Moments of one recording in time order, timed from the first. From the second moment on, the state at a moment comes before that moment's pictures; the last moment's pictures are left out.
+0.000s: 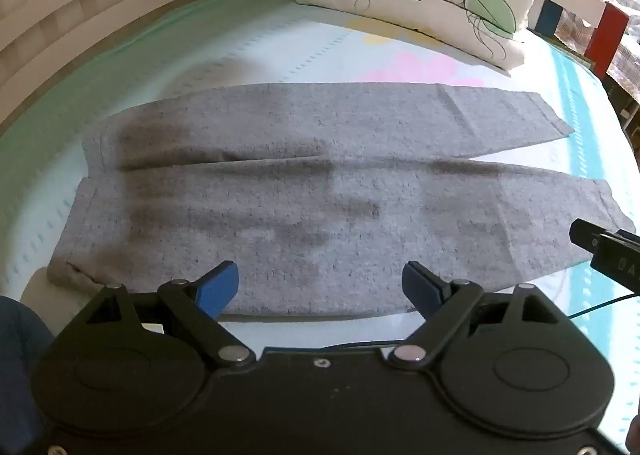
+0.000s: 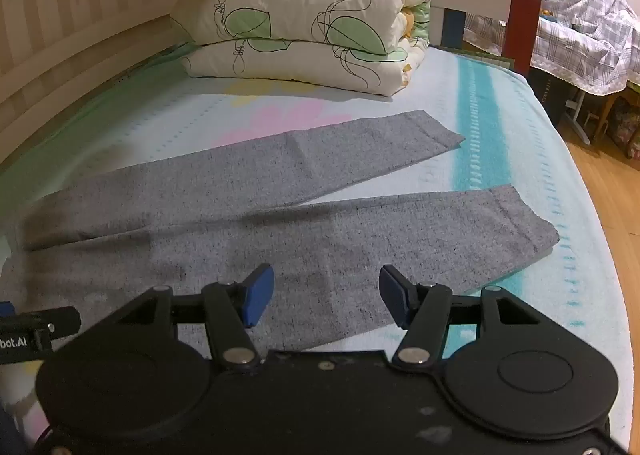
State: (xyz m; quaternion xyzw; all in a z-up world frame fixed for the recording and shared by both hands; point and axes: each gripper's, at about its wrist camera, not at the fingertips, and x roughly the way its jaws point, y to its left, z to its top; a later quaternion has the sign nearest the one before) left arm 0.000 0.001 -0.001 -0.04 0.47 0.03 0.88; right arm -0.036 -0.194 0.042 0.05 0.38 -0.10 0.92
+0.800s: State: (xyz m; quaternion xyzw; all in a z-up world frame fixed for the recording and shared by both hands) left arm -0.003 -0.002 -0.007 -0.04 0.47 0.02 0.88; right arm -0.036 -0.193 0.040 0.05 0.39 -0.09 0.91
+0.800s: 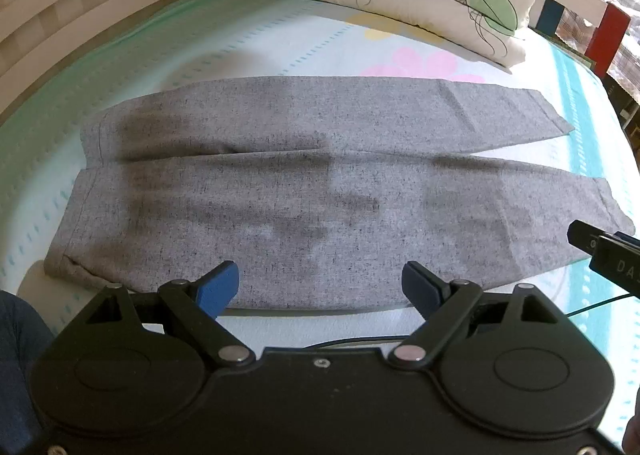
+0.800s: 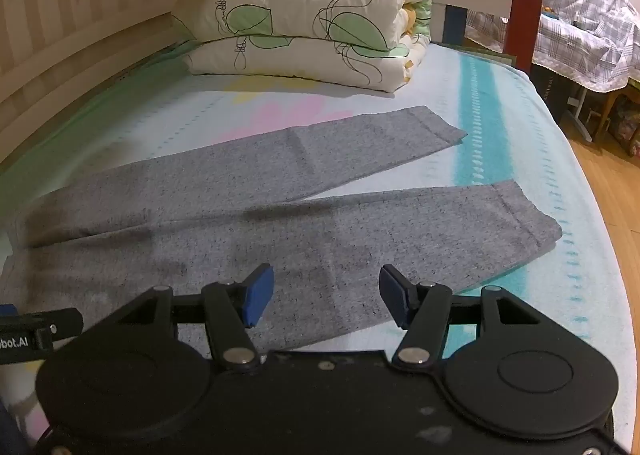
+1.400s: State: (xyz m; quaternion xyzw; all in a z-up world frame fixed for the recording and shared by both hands) left arm -0.003 -0.001 -0.009 -0.04 0.47 0.02 0.88; right arm -0.037 -0.192 0.035 0.06 0.39 -0.09 0.91
